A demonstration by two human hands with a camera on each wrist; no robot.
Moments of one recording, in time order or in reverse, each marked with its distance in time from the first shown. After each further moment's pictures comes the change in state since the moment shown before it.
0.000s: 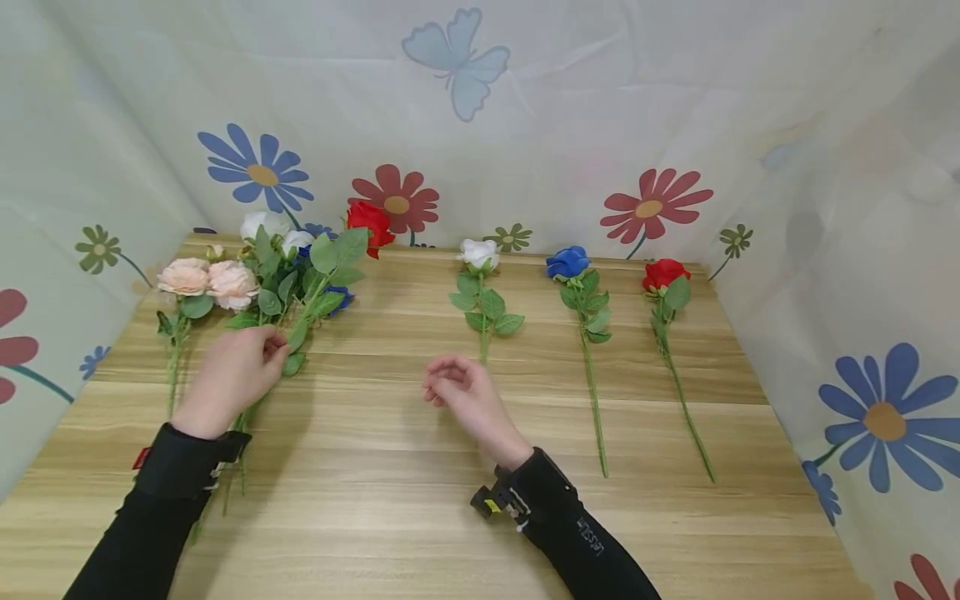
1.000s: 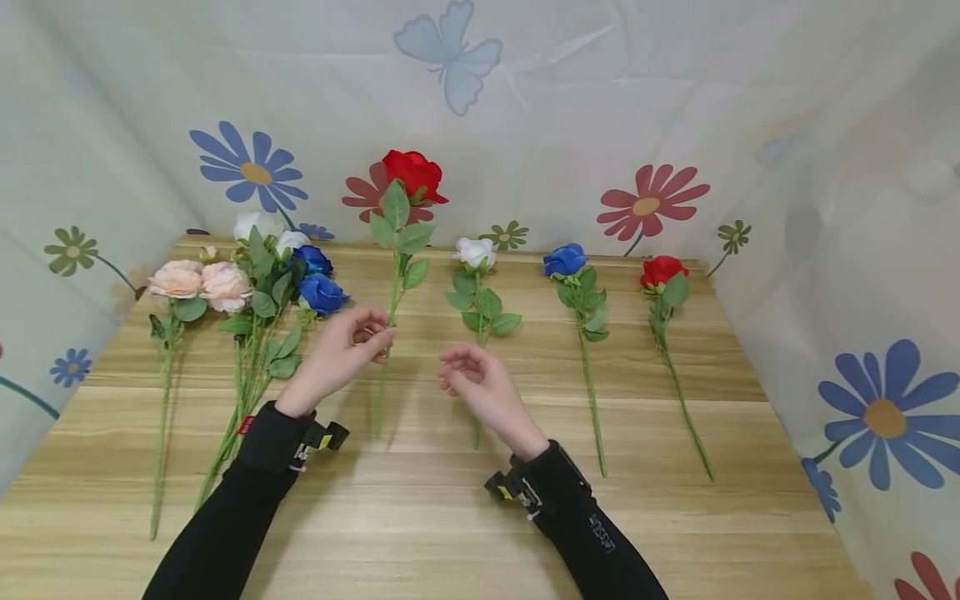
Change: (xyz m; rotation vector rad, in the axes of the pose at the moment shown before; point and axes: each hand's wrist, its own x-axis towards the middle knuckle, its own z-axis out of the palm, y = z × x) left_hand 0.044 0.081 0.058 -0.764 -0.146 0.066; right_hand 0.006 -0.004 -0.024 -0.139 0.029 -0.026
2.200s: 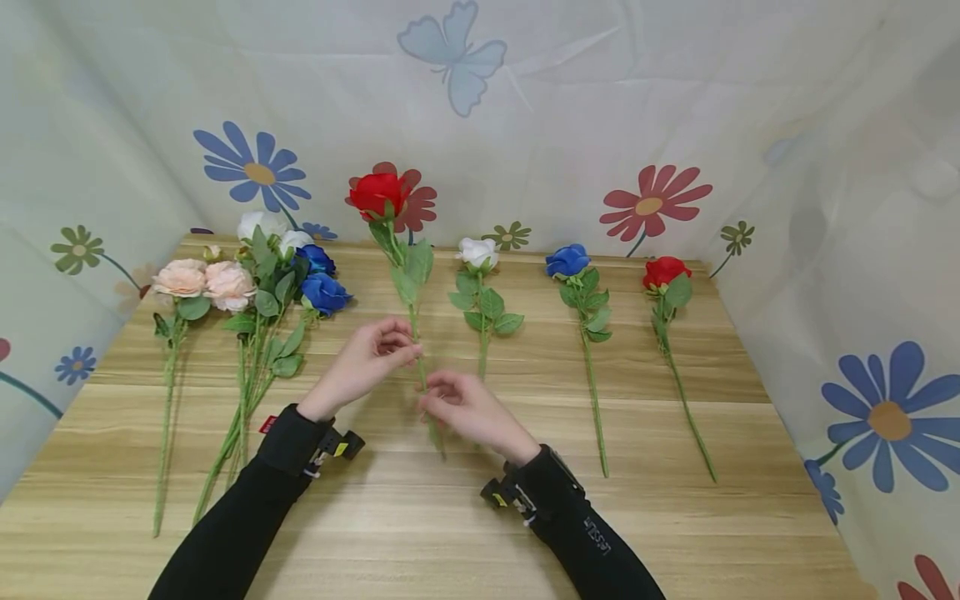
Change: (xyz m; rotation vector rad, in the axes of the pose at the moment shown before) left_hand 0.002 0.000 0.024 -0.003 -0.054 0.026; right_hand -0.002 0.012 0.011 -0.090 -0.328 0.040
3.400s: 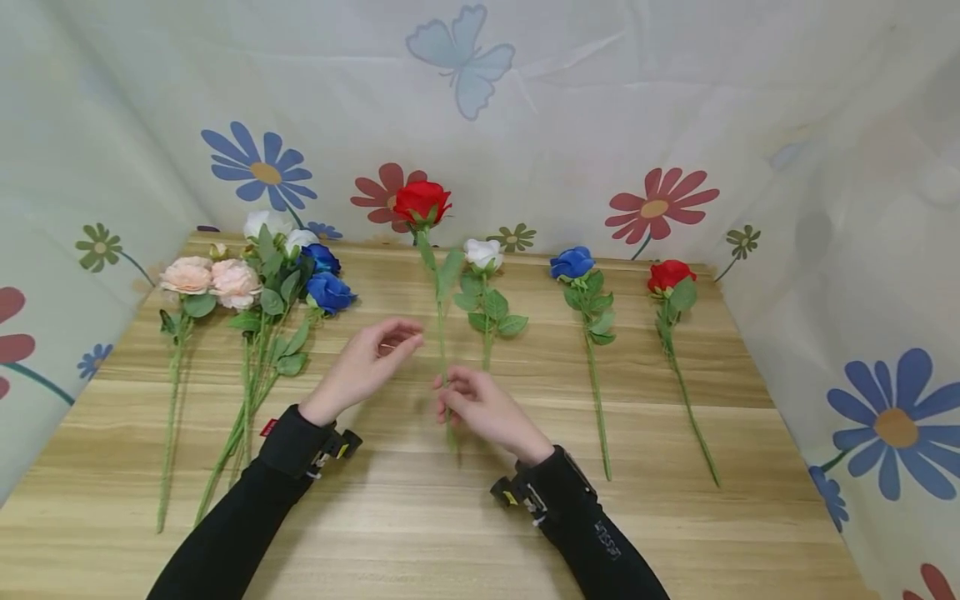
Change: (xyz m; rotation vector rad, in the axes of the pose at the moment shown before) left_hand -0.005 0.000 -0.002 0.144 0.041 0.018; right_hand -0.005 -0.001 -0.010 -0.008 0.038 0.005
